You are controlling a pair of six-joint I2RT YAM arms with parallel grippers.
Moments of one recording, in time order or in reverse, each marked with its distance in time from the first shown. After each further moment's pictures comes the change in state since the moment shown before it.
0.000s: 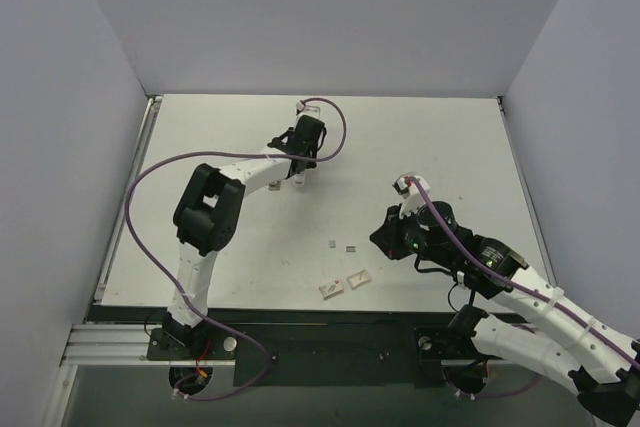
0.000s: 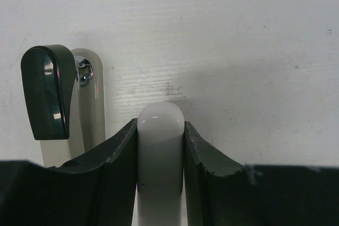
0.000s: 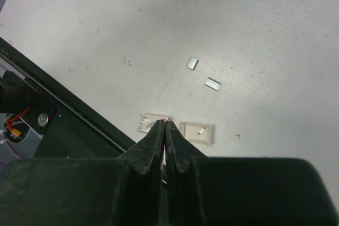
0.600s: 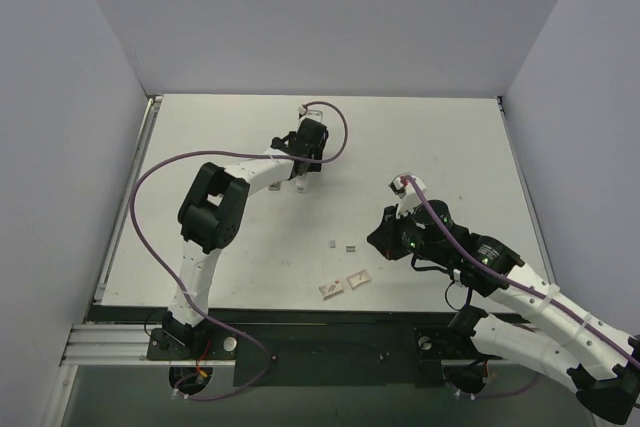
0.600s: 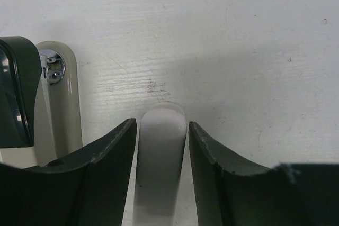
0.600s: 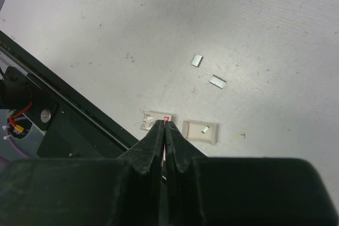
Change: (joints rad) left arm 0.007 0.055 0.016 -0.001 0.046 -0.039; right arm -0.001 0.028 -0.001 0.009 -0.024 0.005
